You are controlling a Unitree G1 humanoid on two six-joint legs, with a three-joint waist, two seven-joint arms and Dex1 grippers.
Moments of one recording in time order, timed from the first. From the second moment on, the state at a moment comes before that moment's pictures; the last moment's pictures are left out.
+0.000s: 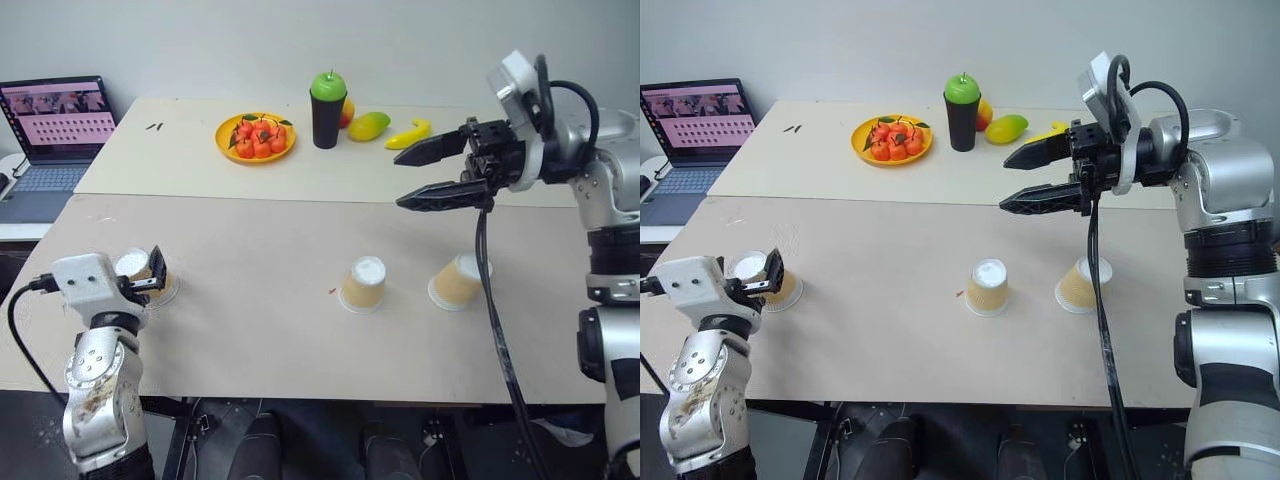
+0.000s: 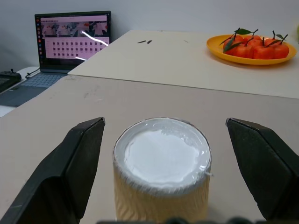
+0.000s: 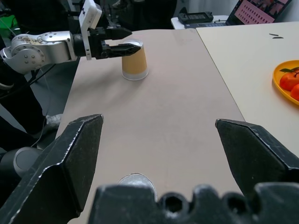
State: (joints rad) left arm -0.07 0.21 0.49 -0.42 -0.19 0.45 -0.12; right arm -1.13 -0.80 0.10 0.30 0.48 0.64 1.51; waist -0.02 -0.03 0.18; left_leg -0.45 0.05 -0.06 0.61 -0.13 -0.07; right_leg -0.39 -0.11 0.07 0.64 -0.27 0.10
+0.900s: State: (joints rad) left arm -0.42 0.55 0.12 -0.17 -0.40 0.44 -0.73; right arm -0.95 -0.95 -0.03 0.05 0.56 0.79 1.42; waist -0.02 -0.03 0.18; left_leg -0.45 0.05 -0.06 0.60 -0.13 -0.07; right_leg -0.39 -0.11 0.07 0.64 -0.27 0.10
